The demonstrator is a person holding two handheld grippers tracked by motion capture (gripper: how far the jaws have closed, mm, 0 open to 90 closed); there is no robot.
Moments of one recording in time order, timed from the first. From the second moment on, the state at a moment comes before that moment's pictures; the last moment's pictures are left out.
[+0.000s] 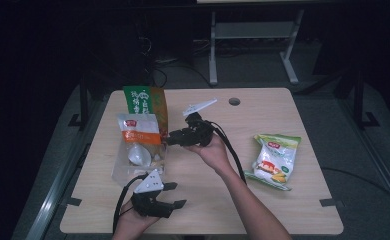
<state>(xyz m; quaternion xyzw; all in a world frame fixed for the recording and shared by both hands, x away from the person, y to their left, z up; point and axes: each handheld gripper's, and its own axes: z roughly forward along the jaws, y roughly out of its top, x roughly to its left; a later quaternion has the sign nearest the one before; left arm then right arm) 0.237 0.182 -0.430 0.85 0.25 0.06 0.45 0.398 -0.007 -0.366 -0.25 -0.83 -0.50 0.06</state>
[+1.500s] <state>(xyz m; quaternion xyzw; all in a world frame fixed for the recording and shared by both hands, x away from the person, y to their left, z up) 0.252 0.160 -0.419 0.86 0.24 0.04 0.46 0.344 -0.184 -0.395 -0.35 -0.80 -0.48 0.02</state>
